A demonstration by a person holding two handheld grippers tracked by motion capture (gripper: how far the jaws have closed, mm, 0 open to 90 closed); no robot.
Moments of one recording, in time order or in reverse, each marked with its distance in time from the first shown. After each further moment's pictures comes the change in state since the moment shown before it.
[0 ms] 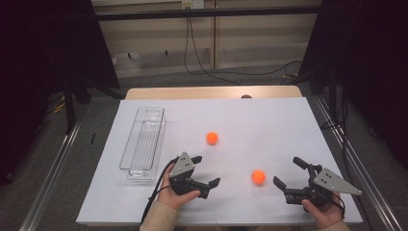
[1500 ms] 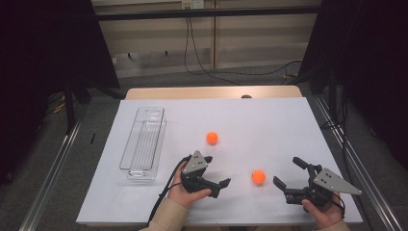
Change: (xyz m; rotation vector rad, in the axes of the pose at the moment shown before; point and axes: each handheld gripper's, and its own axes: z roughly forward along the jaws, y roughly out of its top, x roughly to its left) left arm -0.010 0.008 0.027 0.049 -0.035 0.004; right arm 0.000 0.000 0.000 -0.001 0.005 -0.002
